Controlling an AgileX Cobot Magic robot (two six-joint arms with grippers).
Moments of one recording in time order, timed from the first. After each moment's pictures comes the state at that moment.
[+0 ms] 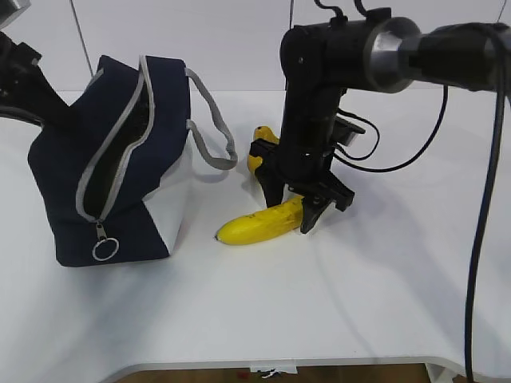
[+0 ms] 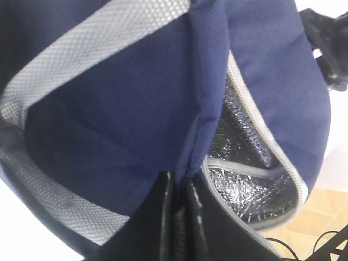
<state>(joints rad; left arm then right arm) 0.06 1.80 -1.46 -0.73 1.21 0.62 0.44 2.26 -1.88 0.06 1.22 1.21</state>
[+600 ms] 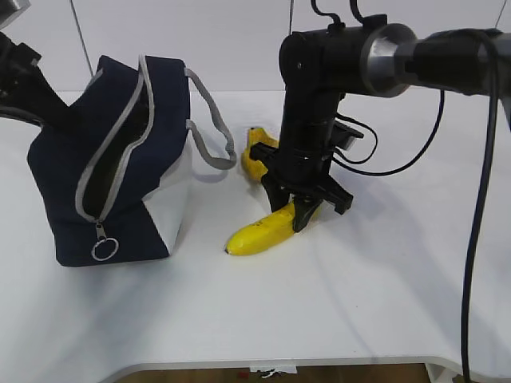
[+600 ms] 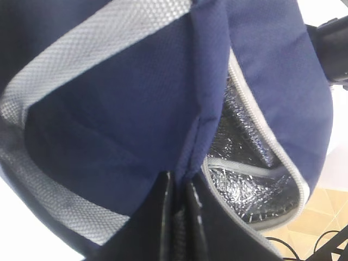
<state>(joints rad) 0.06 1.80 -1.46 -0.72 1.21 0.62 0.44 2.28 -1.88 0.08 1.22 1.21</state>
